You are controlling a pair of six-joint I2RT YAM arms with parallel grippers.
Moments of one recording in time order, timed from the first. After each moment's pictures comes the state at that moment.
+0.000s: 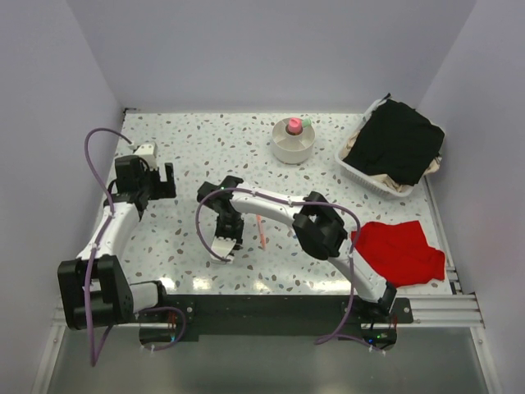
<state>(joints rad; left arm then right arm) 0.14 1.25 0.76 -0.20 0.10 0.03 1.05 2.38 2.06 -1.25 -0.29 -1.98</state>
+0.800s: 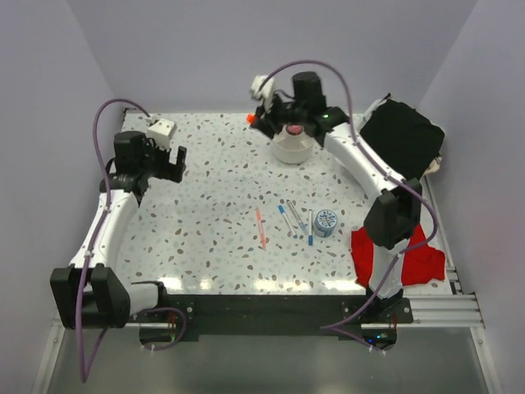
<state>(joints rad) 0.04 1.23 1.00 -0.33 0.24 0.26 0.52 1.96 1.96 -0.43 -0.58 -0.52</state>
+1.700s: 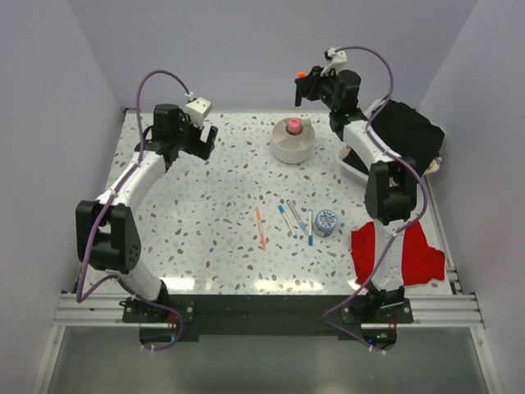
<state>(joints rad) -0.15 1.64 1.31 -0.24 0.22 0.28 0.21 2.20 1.91 0.31 -0.28 0.27</state>
